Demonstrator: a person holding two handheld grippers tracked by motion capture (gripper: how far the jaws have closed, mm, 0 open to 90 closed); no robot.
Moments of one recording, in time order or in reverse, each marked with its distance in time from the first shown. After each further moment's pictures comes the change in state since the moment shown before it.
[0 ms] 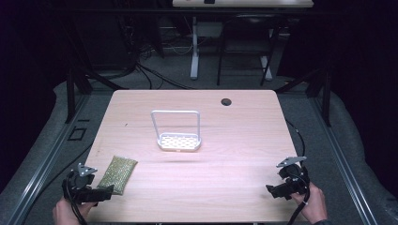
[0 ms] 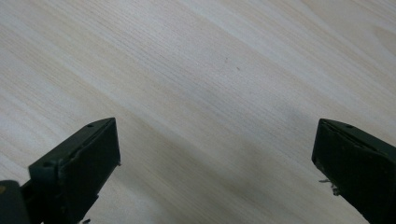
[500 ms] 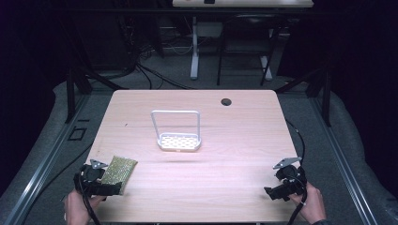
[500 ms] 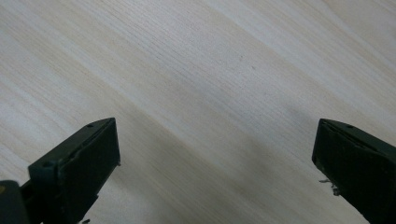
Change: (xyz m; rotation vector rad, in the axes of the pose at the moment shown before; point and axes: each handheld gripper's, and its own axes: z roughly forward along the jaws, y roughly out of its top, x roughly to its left) left arm -0.009 0.016 0.025 0.066 -0.037 0.028; right arm 0.006 0.002 0.004 0.023 0.006 -0.041
